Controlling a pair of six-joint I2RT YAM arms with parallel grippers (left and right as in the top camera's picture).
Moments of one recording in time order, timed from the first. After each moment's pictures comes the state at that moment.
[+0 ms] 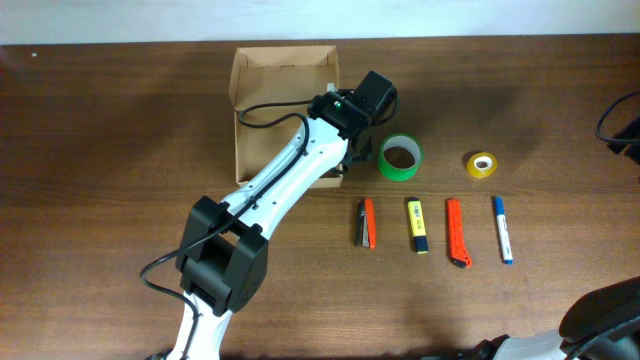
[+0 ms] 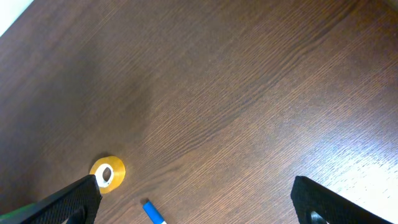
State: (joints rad) left arm -0.67 2.16 1.97 -1.07 -0.24 -0.65; right arm -0.72 1.69 1.65 -1.02 -0.16 0.08
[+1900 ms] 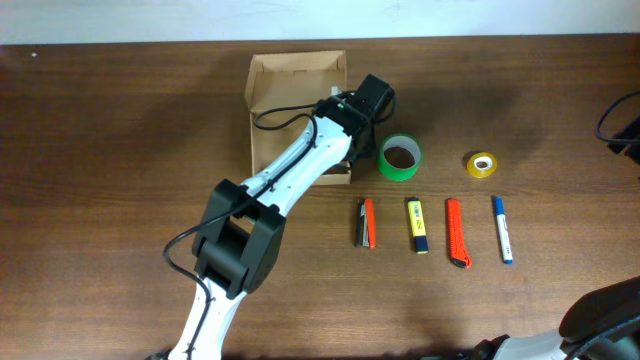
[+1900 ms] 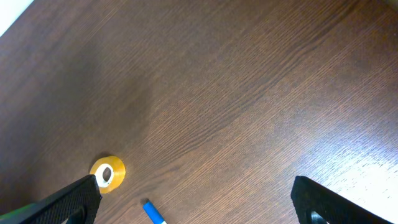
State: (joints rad) left arm -0.64 2.30 1.97 -0.92 -0.15 -0.66; right arm -0.72 1.69 1.65 -1.02 -0.16 0.08
